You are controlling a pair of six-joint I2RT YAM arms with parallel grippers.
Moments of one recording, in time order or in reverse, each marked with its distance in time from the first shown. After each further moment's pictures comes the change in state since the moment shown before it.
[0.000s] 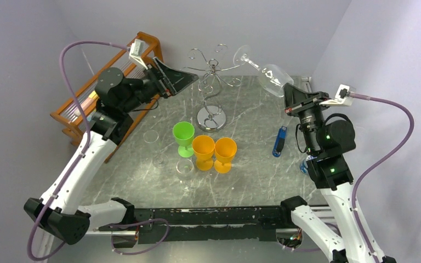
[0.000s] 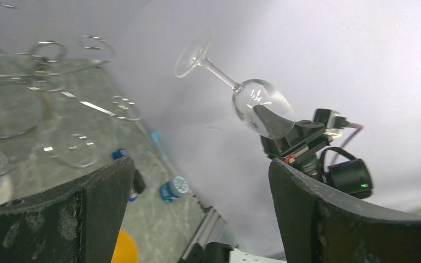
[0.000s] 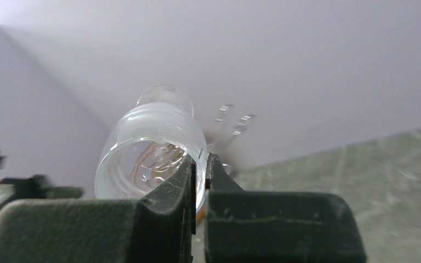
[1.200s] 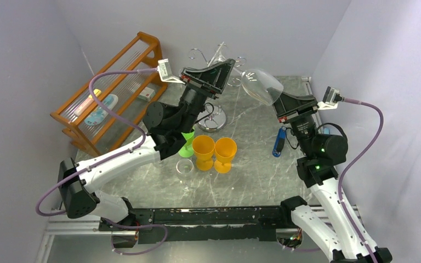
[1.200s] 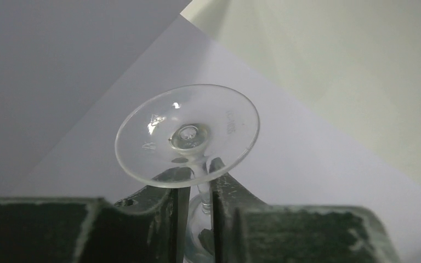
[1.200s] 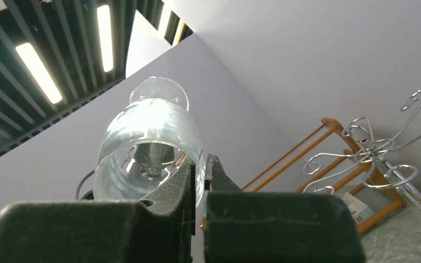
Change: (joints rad) left arm -0.588 0.242 -0.029 0.884 -0.771 0.127; right arm 0.000 -0.003 -0.230 0.585 -0.388 0.486
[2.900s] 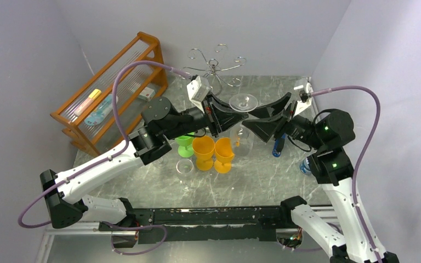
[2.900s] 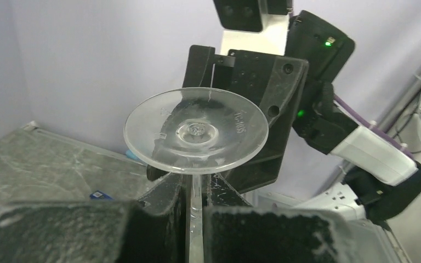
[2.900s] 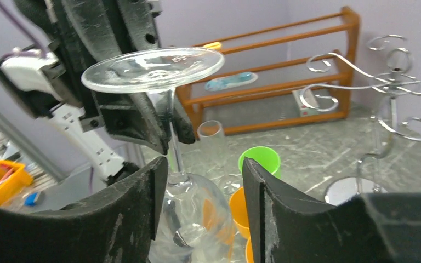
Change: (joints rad) left arm -0.005 -0.142 -0.026 -0.571 0.586 0.407; right arm 0.003 0.048 0.308 -0.673 -0.556 -0.668
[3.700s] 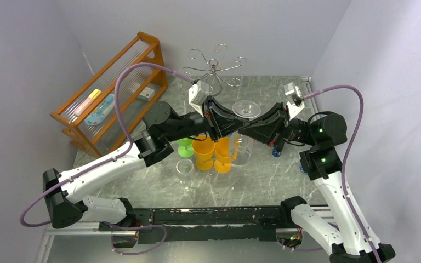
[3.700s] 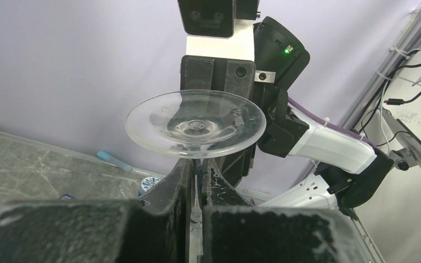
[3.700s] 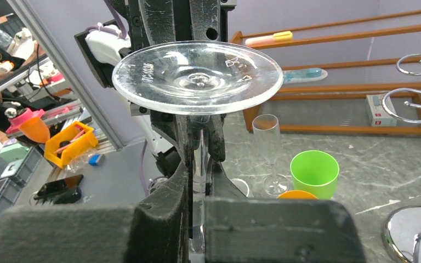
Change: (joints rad) left arm 0.001 0.000 -0.070 0.113 0.102 -0.082; right arm 0.000 0.031 -0.132 0.315 -0.278 0.198
